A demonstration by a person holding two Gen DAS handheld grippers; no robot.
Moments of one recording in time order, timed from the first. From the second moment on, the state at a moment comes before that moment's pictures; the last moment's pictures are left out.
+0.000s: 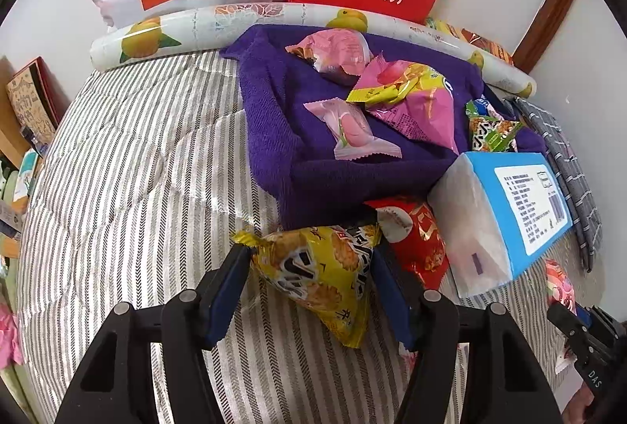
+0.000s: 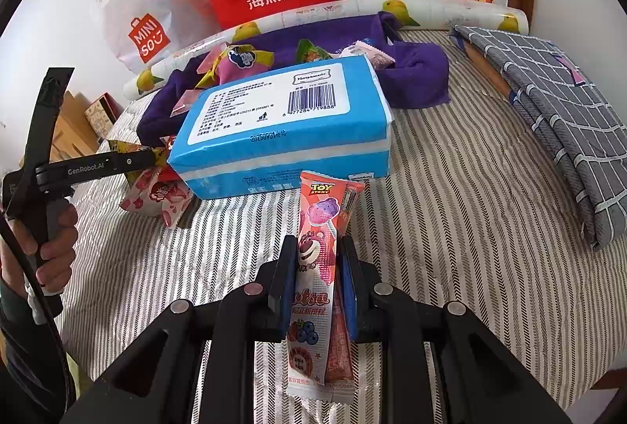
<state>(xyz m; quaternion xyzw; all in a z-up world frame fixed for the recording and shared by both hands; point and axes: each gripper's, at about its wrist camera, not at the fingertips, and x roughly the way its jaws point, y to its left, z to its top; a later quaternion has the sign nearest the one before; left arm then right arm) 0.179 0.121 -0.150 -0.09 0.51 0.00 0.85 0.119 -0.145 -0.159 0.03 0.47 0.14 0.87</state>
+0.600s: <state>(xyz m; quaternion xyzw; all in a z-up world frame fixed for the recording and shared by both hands) 0.141 0.131 -0.112 -0.11 0.48 -0.01 0.87 0.096 -0.139 -0.129 0.03 0.45 0.15 0.88</state>
